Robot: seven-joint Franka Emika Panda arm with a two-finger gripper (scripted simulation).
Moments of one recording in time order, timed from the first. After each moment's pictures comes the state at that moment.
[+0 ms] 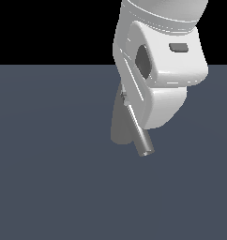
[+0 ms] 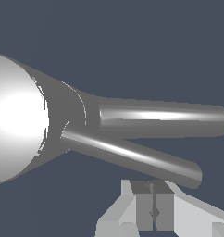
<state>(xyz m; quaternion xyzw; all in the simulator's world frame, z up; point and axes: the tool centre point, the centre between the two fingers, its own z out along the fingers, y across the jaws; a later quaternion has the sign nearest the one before) -0.138 -0.028 0.226 -0.76 0.57 -0.18 0.24</state>
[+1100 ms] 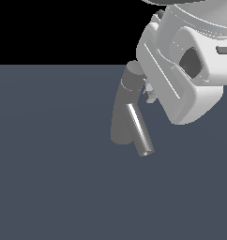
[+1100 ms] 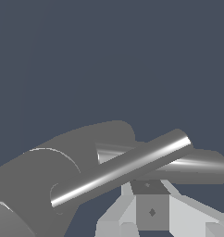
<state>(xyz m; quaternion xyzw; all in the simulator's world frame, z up) -0.123 -0.084 0.224 -0.77 0.57 -0.17 0.24</state>
